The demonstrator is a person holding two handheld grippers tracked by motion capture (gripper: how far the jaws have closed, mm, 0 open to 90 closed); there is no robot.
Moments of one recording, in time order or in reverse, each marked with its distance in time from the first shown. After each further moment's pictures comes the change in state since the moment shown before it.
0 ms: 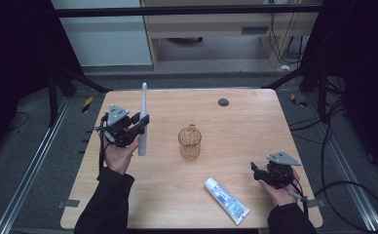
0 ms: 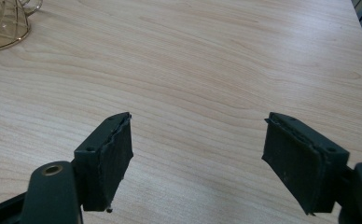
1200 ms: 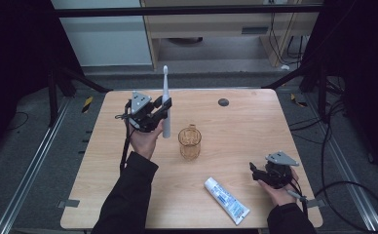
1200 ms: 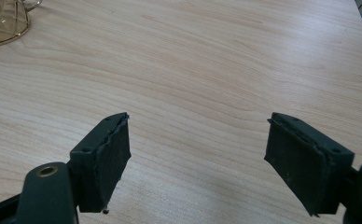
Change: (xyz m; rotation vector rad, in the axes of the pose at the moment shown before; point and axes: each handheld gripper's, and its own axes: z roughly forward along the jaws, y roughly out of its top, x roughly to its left) left arm -0.039 0.023 0.048 -0.152 -0.073 -0.005; right arm 0.001 -0.001 0.004 -0.002 0.002 -0.015
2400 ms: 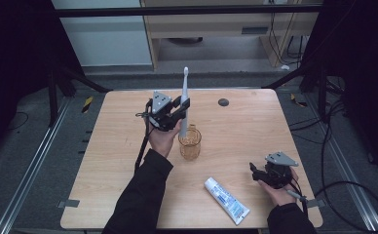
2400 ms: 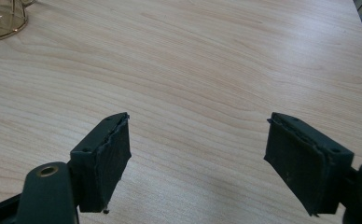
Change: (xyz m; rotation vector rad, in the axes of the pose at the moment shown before) left arm -0.028 -0.013 0.036 -0.004 -0.075 0.009; right arm 0.000 -0.001 0.001 -0.001 -0.003 -0.014
